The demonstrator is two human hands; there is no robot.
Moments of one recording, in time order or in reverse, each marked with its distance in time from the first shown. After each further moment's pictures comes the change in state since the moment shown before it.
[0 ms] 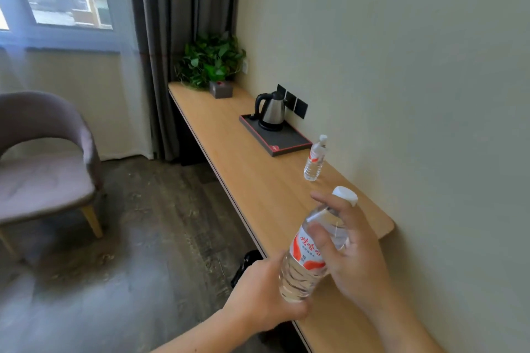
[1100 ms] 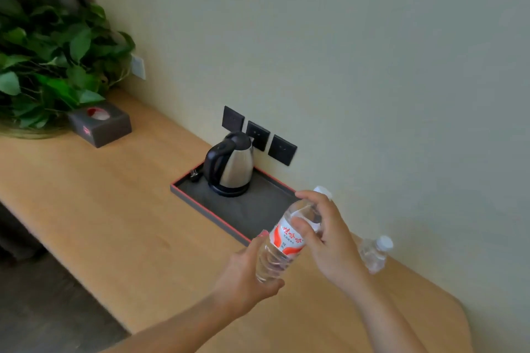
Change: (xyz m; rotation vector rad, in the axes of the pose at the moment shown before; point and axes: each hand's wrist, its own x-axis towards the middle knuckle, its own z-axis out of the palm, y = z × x) left_hand 0.624 -0.248 -0.218 -0.073 -0.393 0.089; right_hand 0.539 0.288 0.191 -0.201 0.232 0.451
